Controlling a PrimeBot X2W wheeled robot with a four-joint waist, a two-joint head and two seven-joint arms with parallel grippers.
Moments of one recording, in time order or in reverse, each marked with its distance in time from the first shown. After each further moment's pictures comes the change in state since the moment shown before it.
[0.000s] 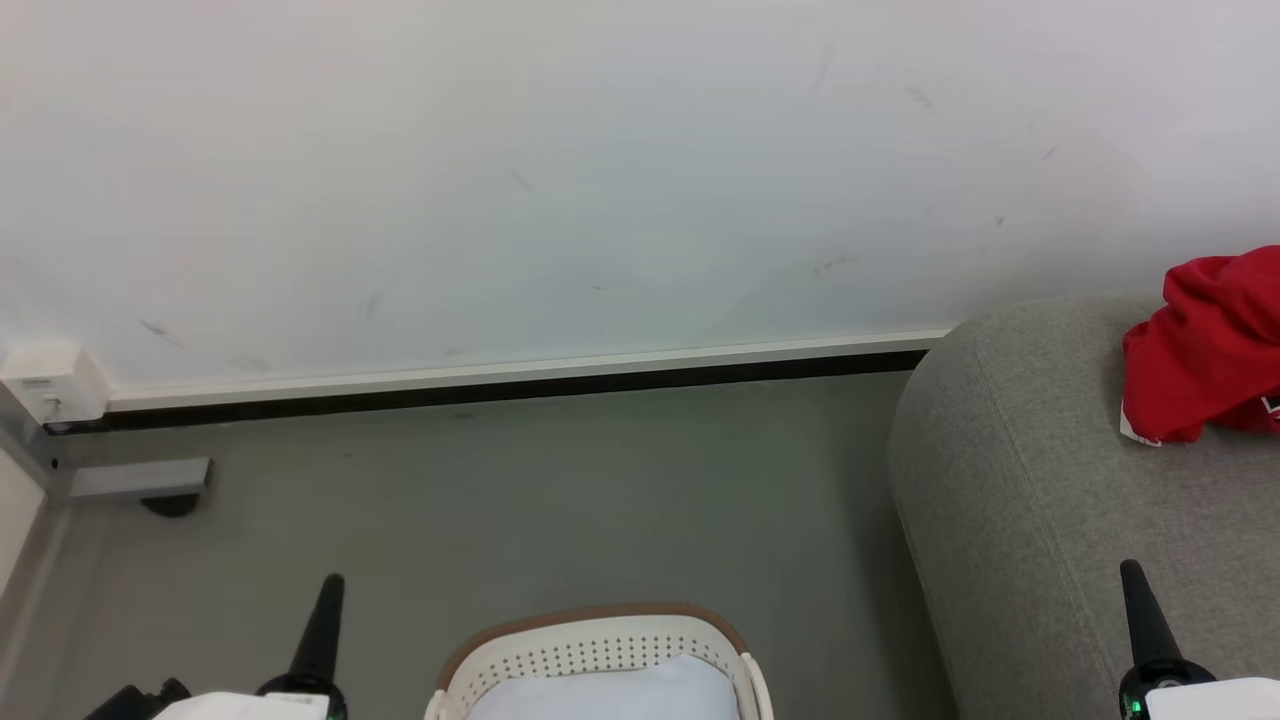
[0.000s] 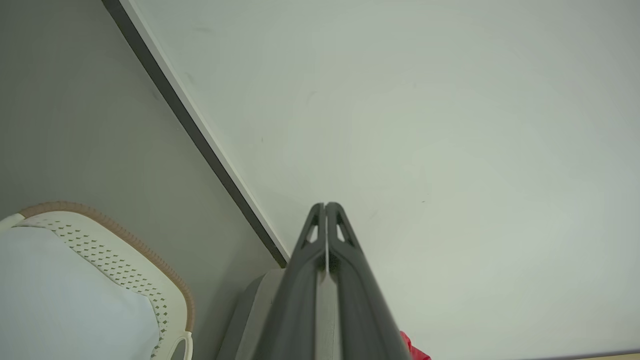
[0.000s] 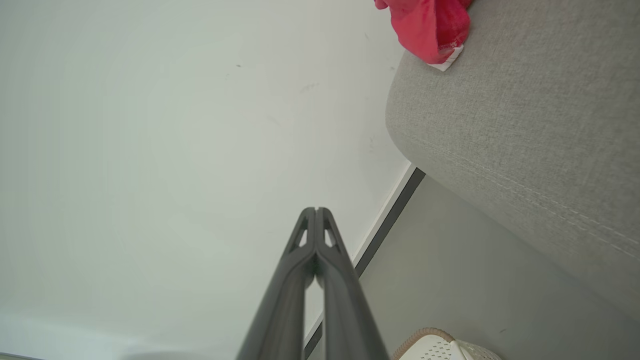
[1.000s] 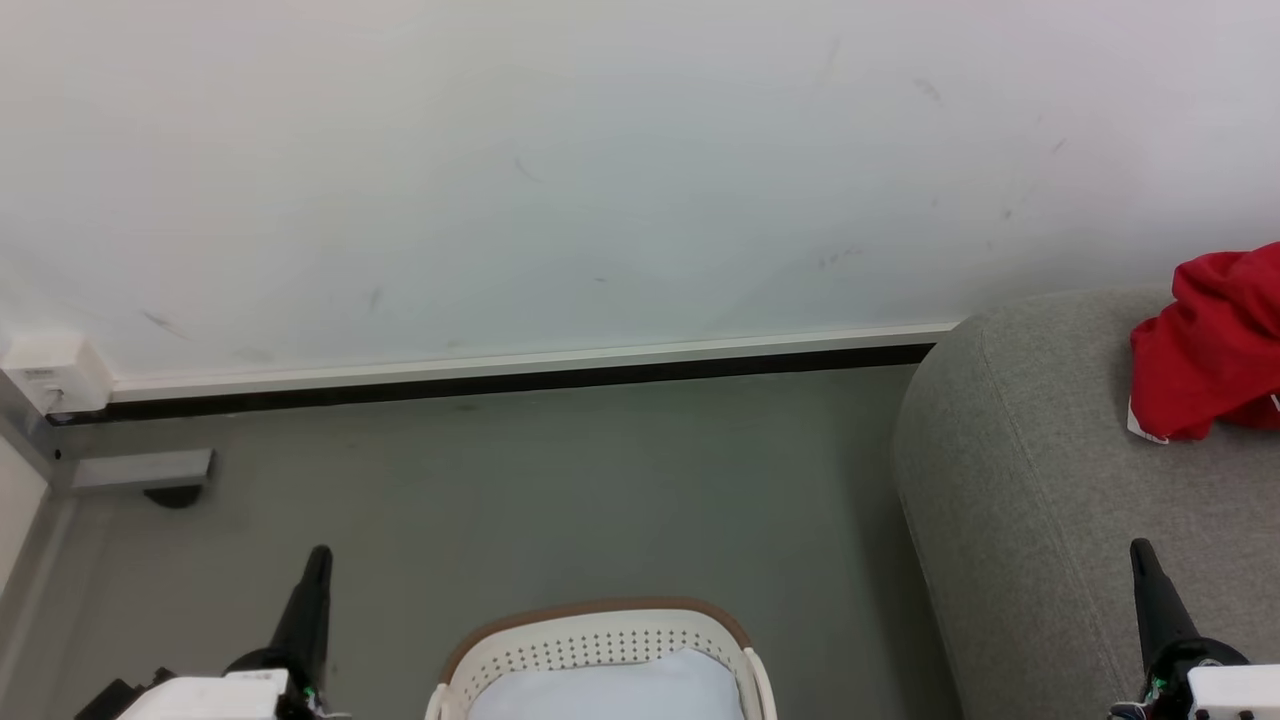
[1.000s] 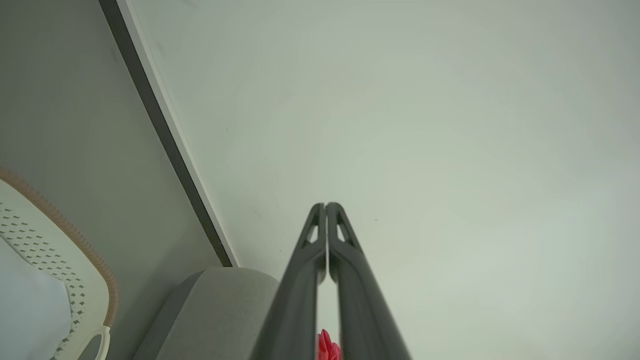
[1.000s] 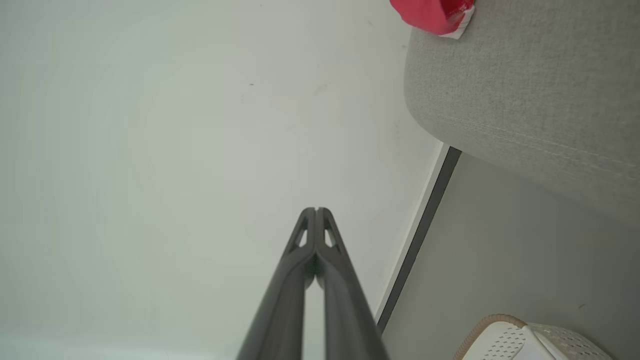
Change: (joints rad) left arm -0.036 -0.003 0.035 0.004 -0.234 -0.018 0.062; right arm -0.026 -0.001 -0.027 -0.015 0.238 0.000 0.062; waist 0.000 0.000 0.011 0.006
